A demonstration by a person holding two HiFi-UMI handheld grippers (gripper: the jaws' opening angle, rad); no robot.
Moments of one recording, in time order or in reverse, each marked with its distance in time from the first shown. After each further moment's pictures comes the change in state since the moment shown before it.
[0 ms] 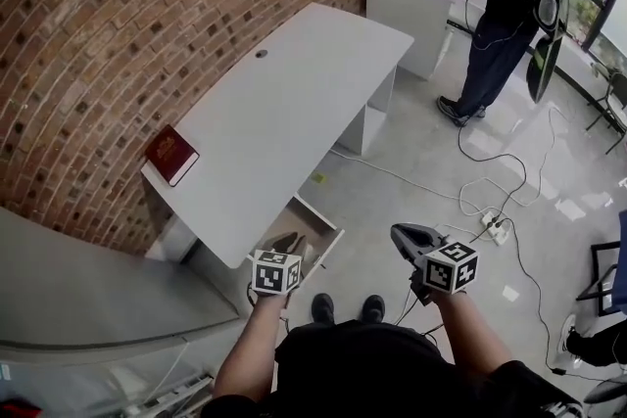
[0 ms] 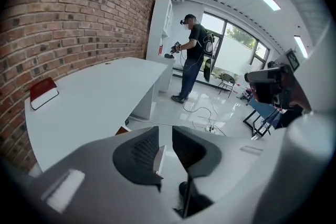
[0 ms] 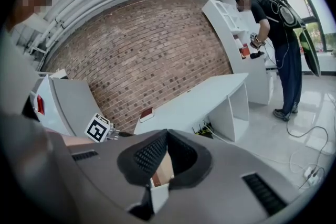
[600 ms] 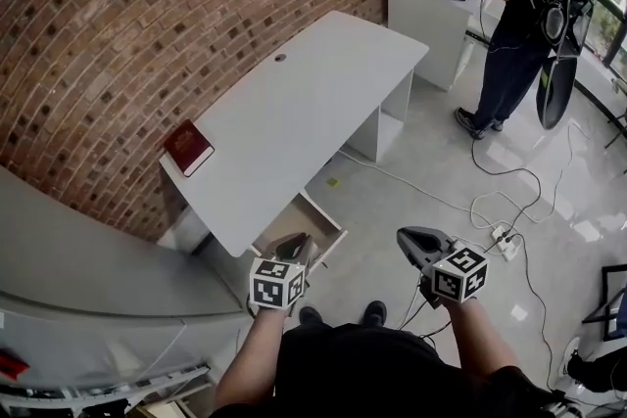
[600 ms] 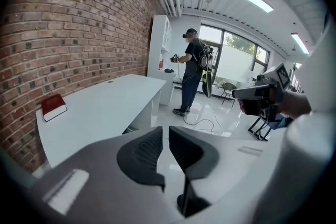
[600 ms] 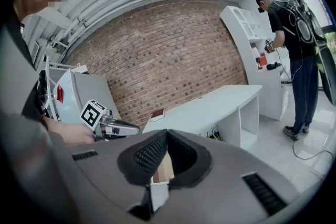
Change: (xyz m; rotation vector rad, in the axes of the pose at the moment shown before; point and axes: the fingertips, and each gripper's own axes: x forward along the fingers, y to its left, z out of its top) left arm -0.059 -0.068 0.044 0.016 -0.152 0.069; right arm -0.045 0.008 0.016 -0.149 -0.028 0.134
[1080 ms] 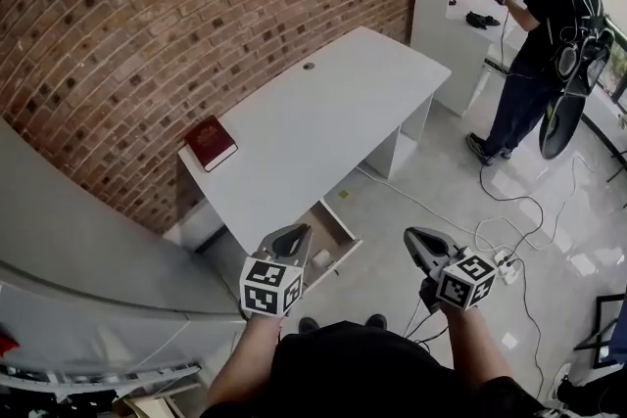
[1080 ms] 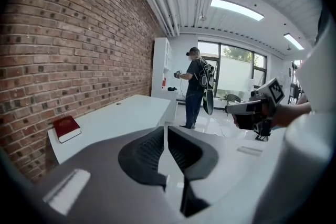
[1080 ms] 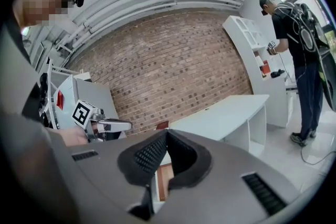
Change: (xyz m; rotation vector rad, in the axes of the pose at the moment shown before) left arm -0.081 0.029 0.064 0.053 -0.195 0.046; right arm 0.024 0.045 0.044 -0.008 -0.126 0.013
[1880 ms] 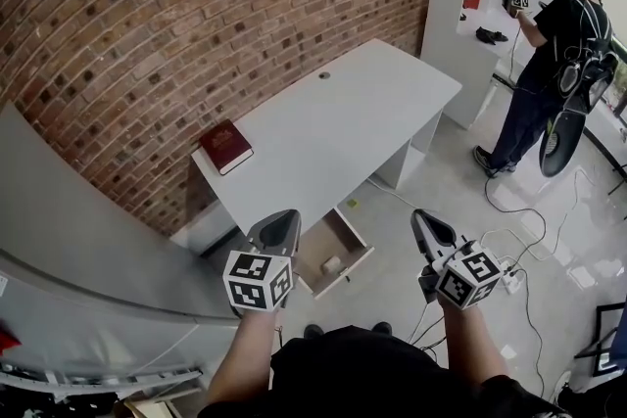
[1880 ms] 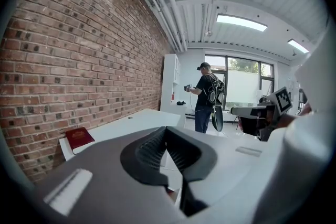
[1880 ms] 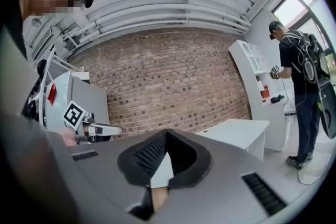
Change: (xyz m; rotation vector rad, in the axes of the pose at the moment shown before) left arm -0.052 0.065 0.051 -0.043 -0.156 0.085; right arm 0.033 0.044 0.070 -0.137 -0.168 -0.070
